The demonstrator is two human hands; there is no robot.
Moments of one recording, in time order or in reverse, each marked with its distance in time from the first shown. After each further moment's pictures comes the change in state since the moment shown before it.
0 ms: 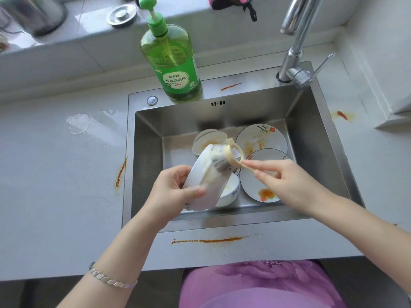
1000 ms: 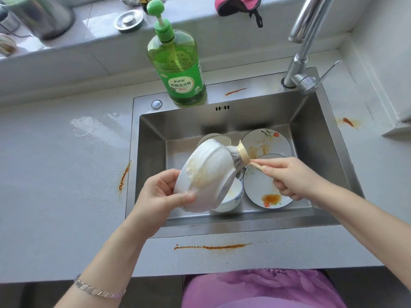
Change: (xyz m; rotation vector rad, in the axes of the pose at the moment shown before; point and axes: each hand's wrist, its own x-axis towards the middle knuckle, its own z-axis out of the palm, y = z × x) left_hand -0.006 -0.006 -0.024 -0.222 -0.058 0.128; right_hand 0.025 0.015 -0.013 0.196 -0.049 0.211
